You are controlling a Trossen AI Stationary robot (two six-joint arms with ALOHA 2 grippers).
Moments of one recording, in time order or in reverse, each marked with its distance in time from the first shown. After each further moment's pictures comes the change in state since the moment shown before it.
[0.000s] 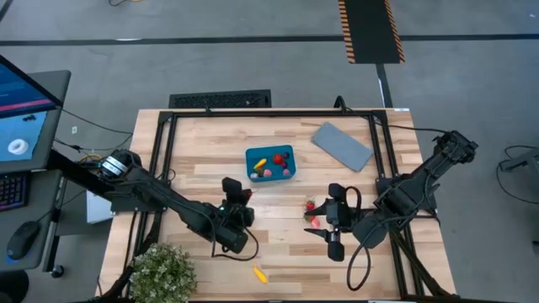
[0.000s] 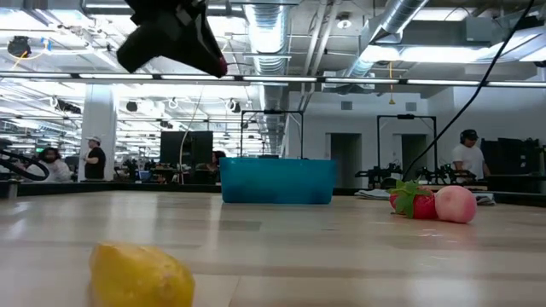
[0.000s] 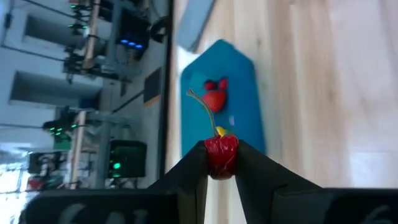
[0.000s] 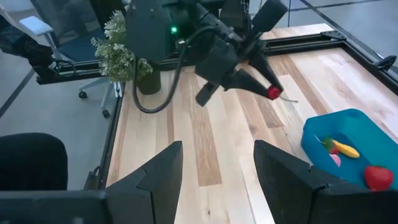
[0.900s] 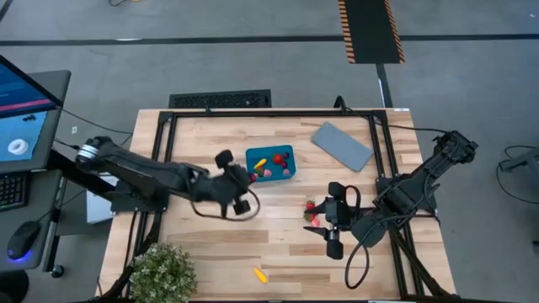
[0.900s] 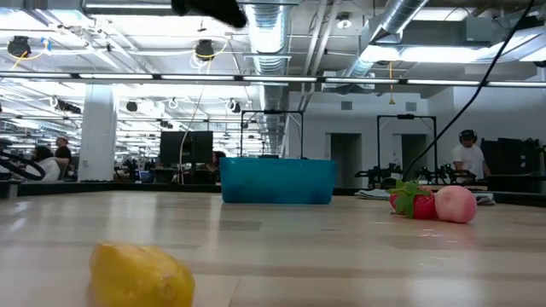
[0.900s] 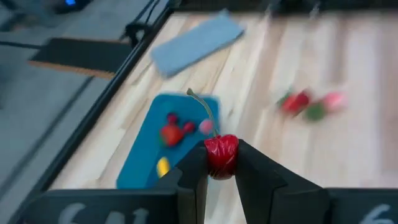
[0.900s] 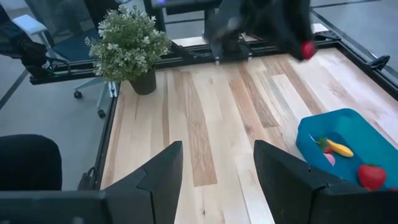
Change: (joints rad) left arm 0.206 -0.290 -0.001 0.196 0.388 -0.220; right arm -0.008 0.000 0.000 -0.008 0.004 -0.003
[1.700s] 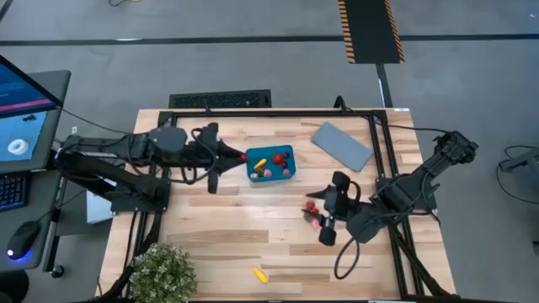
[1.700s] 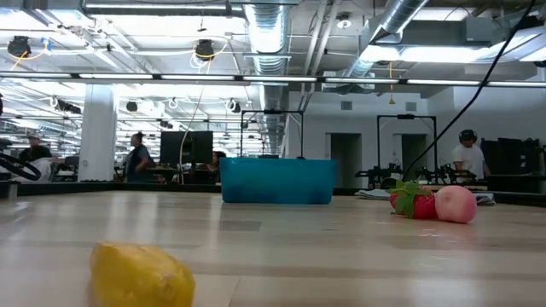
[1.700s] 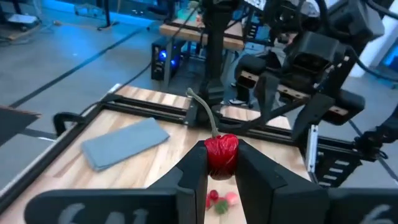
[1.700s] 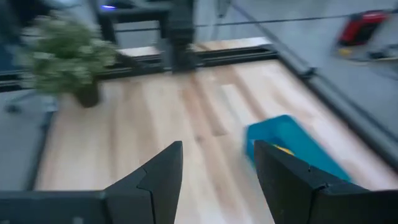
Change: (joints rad) left arm 0.197 -0.310 0.000 0.251 0.481 0.090; right arm -0.039 0.000 0.000 -0.050 0.160 -0.005
